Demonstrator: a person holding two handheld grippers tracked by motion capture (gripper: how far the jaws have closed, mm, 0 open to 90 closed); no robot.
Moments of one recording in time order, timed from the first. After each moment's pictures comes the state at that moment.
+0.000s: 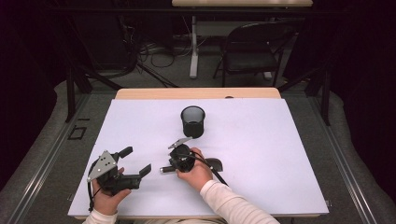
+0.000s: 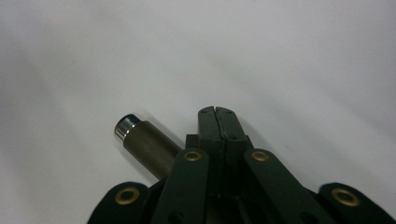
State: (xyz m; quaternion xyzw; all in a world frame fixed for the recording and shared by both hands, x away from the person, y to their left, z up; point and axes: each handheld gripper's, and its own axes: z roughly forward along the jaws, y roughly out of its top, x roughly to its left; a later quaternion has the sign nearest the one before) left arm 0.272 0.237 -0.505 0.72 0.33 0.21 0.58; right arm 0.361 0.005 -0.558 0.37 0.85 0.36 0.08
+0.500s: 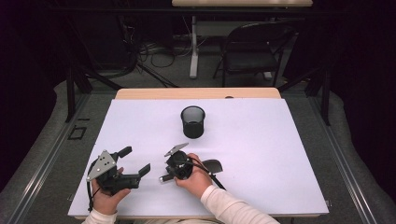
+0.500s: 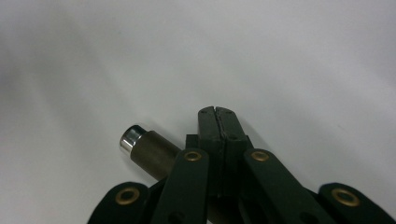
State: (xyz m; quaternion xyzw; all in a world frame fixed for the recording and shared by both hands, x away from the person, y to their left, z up) left arm 0.273 0.239 -0.505 0.71 0.33 0.21 0.58; right arm 0.339 0.010 -0.556 0.34 0.87 0.35 0.06
